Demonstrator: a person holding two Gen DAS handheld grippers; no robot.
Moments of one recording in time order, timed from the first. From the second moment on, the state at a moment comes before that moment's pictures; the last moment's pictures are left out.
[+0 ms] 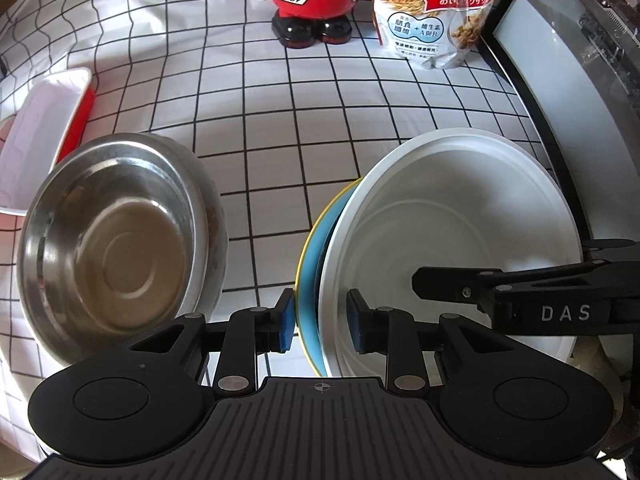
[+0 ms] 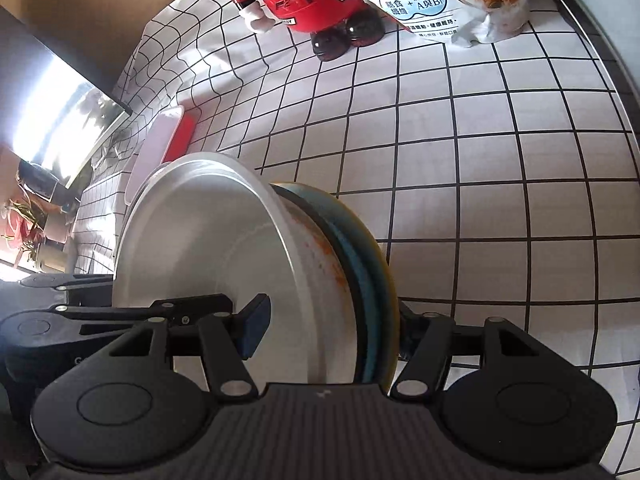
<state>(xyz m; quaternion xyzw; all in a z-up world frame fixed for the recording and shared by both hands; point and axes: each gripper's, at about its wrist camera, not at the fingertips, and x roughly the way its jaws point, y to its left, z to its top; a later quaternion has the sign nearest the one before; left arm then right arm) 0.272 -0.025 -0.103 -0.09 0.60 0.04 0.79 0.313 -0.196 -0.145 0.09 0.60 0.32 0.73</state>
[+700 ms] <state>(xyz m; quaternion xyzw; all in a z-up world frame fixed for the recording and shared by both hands) 0.270 -0.025 -0.101 -0.08 0.59 0.04 0.80 0.316 -0.191 -0.141 0.08 0.57 0.30 0.76</state>
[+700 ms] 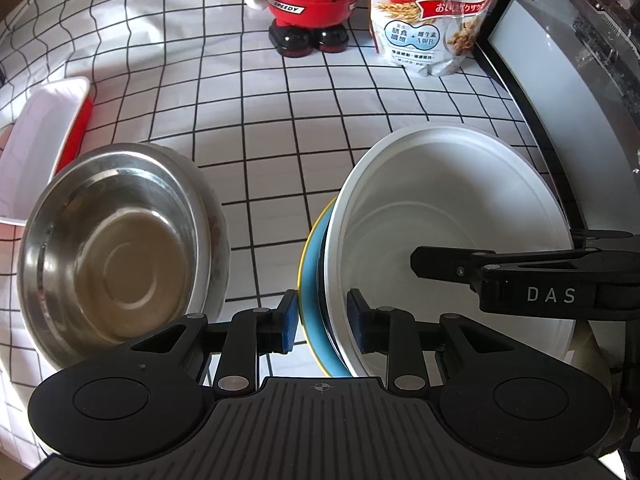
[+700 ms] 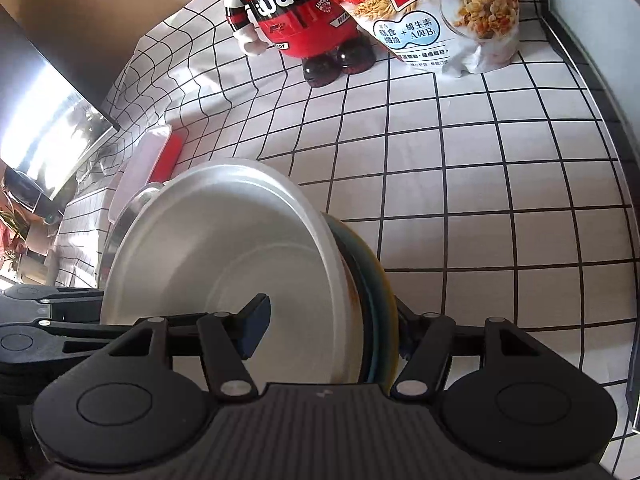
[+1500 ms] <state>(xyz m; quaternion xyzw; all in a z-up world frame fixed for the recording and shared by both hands) 0.293 -0.030 -0.109 -0.03 0.62 -0.03 0.78 0.306 -0.213 -0.156 0.11 0.57 0.29 0.76</state>
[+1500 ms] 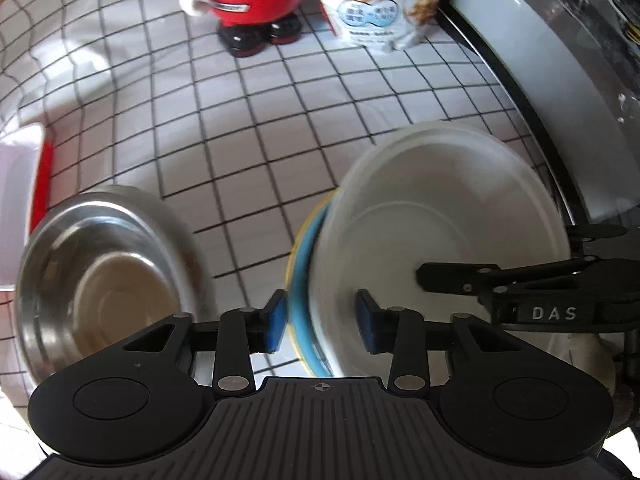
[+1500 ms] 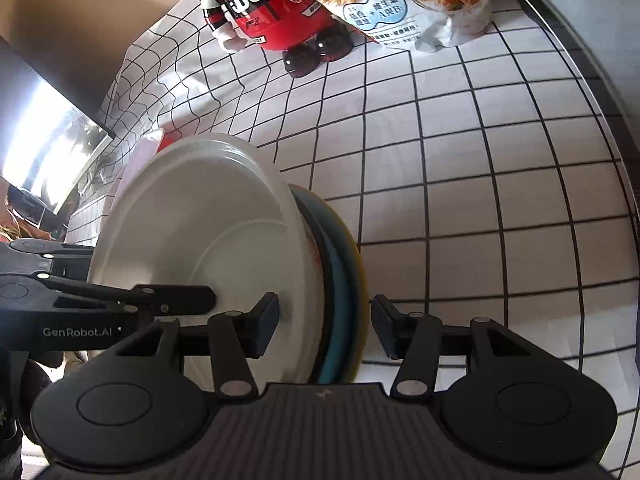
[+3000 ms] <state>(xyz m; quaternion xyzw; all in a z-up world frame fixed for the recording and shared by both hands) 0.283 -0.037 -0.109 0.01 0.62 -0.03 0.78 0.273 -0.193 -0.143 0.08 0.54 0.24 0.80</state>
